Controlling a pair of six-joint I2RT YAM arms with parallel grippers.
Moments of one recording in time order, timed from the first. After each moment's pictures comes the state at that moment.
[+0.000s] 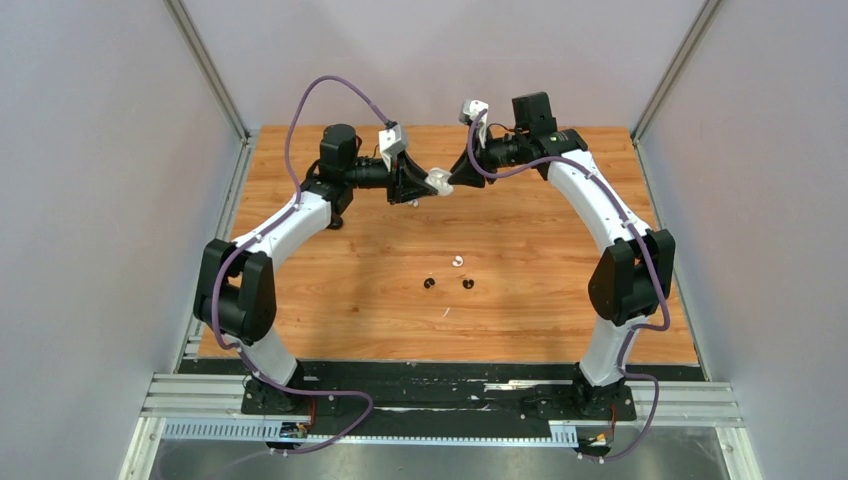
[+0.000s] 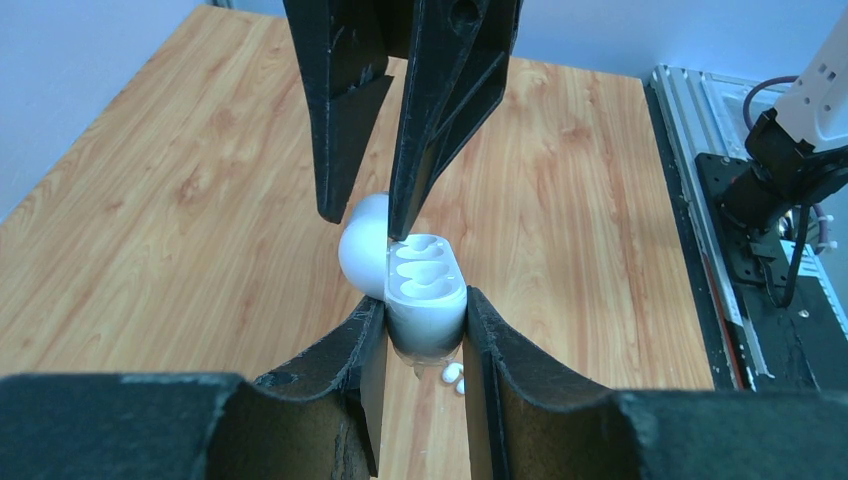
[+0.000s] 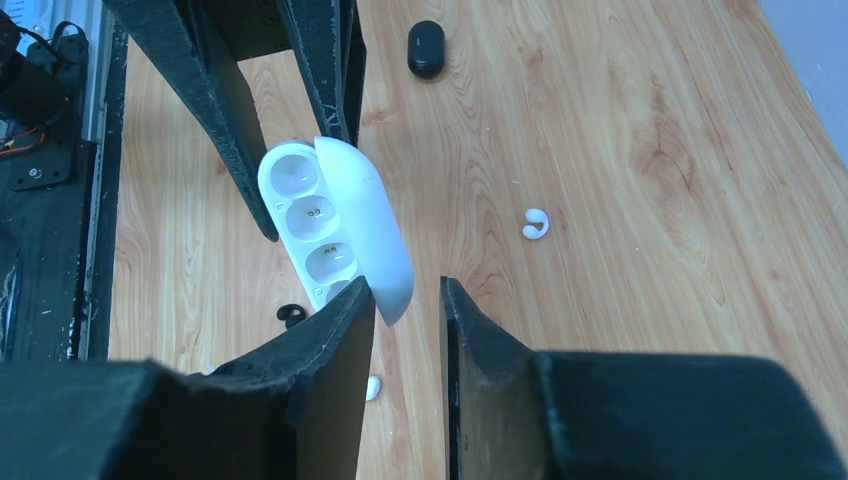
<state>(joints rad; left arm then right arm) -0.37 1.67 1.26 0.23 1.10 0.09 0.32 1.85 1.78 -0.63 -0.97 -0.55</state>
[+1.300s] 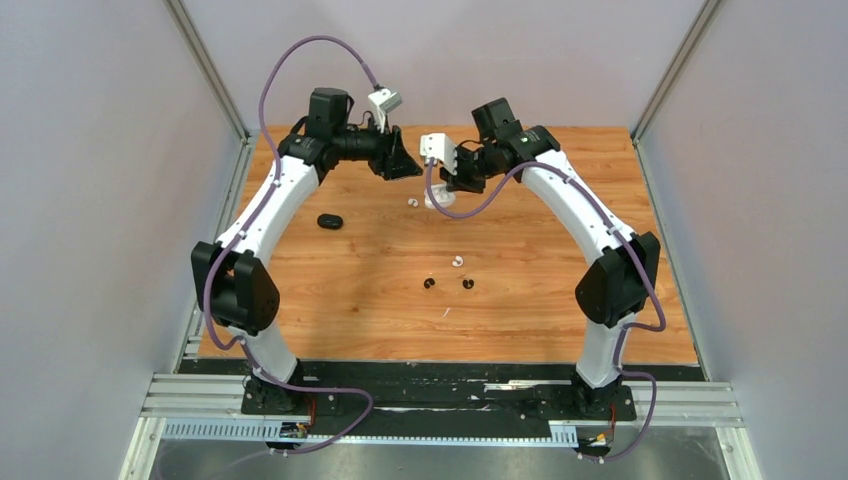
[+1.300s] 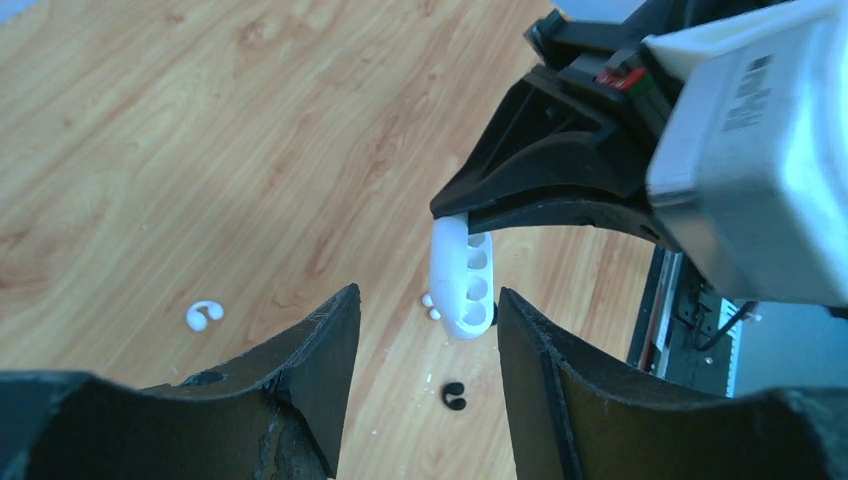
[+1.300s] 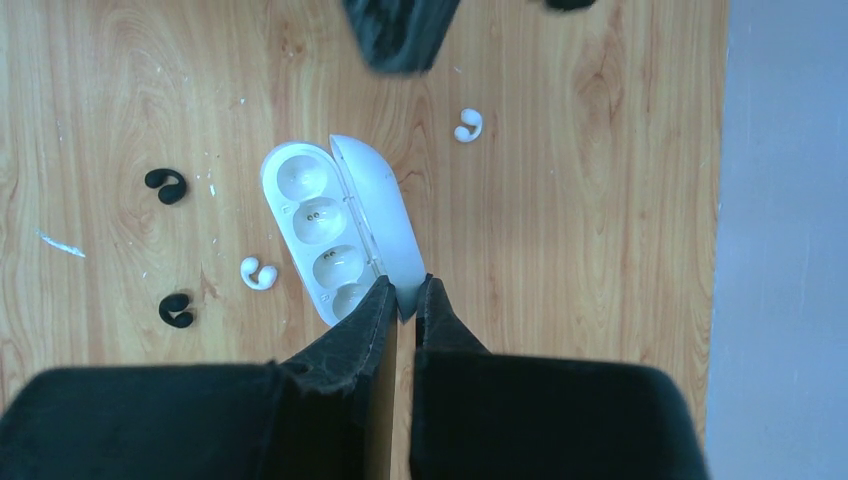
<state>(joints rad) -0.31 1.72 1.68 -0.48 0.88 0.05 0.48 1.85 1.88 -0.90 -0.52 -0.98</state>
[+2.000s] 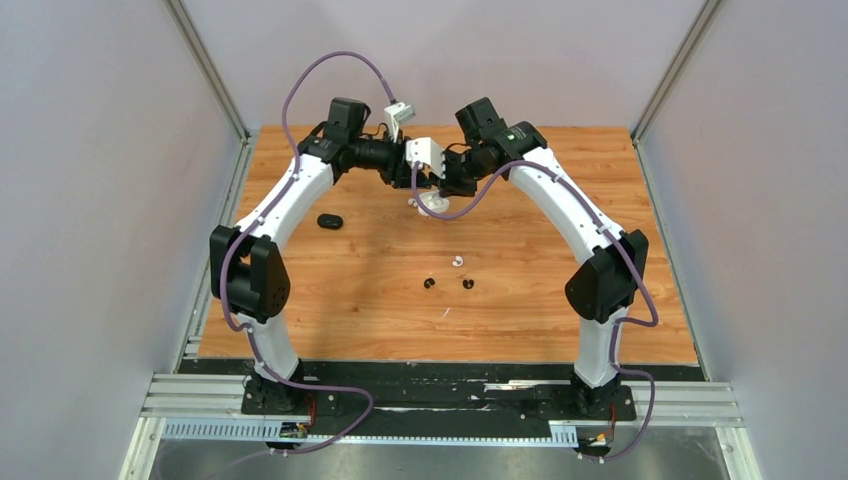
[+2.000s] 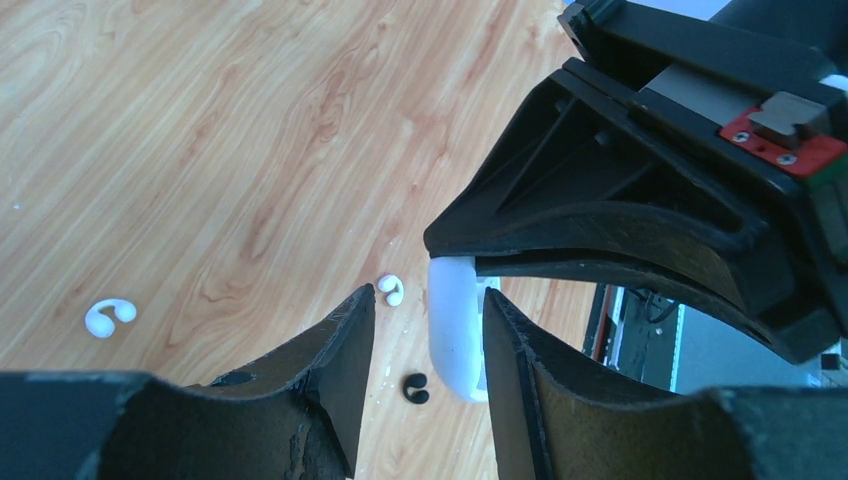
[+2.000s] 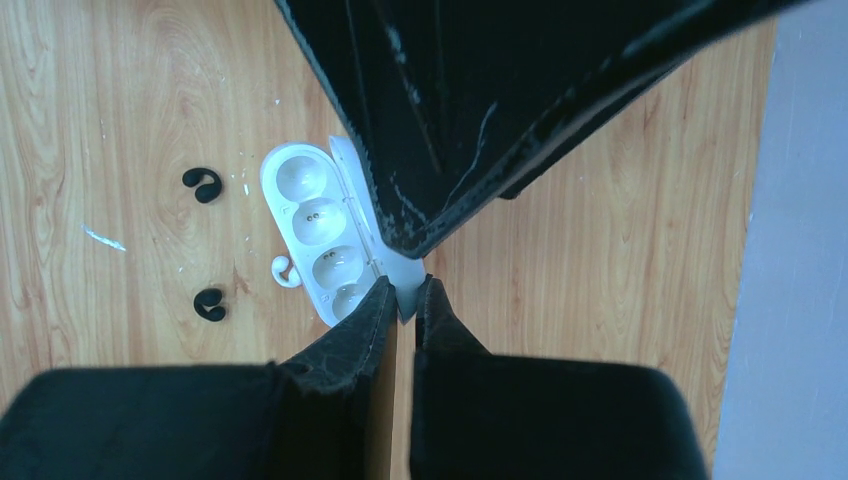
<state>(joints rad) -0.34 1.83 1.70 -0.52 0.95 0.03 0.55 1.93 2.04 -1.06 -0.46 -0.97</state>
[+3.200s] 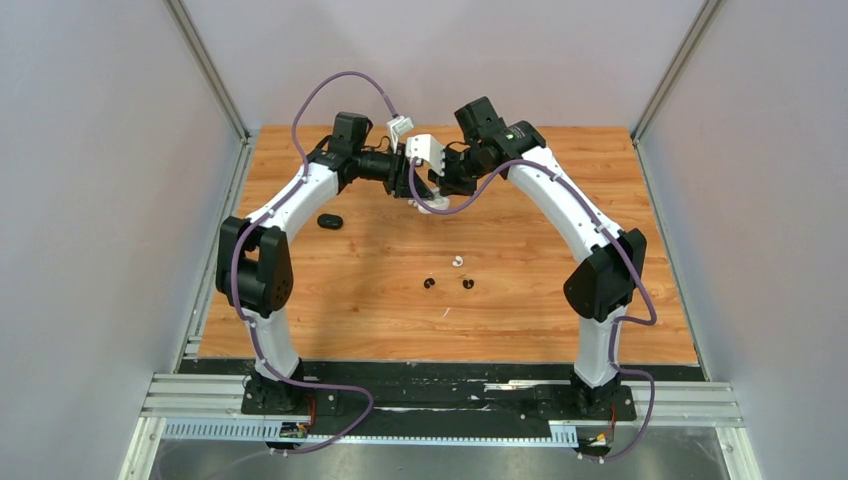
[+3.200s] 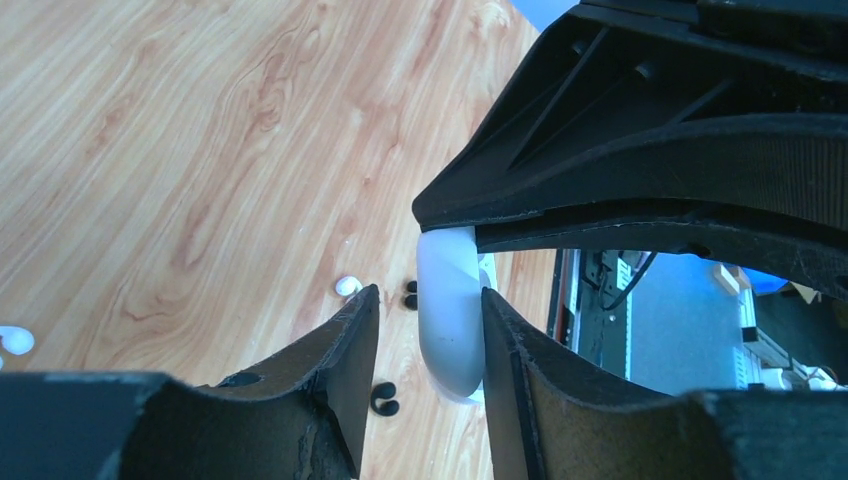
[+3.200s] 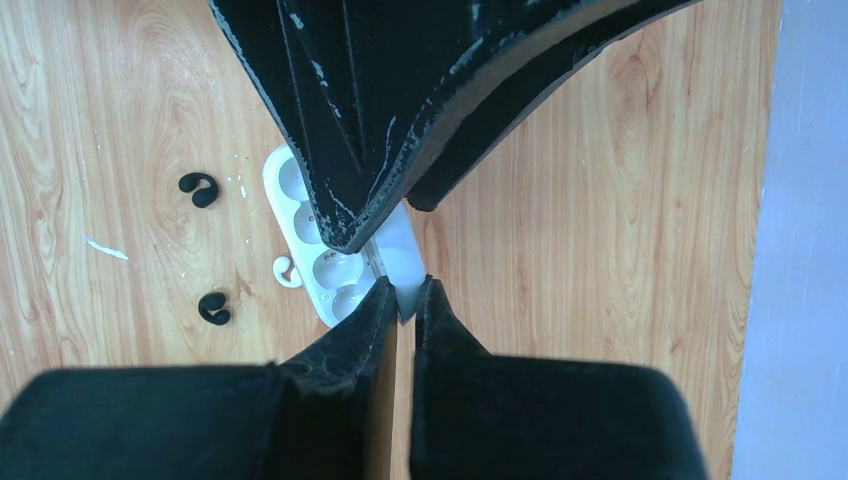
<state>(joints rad) -0.33 1.87 1.58 -0.36 1.09 -0.05 0.56 1.95 2.06 -1.05 -0.43 -0.91</state>
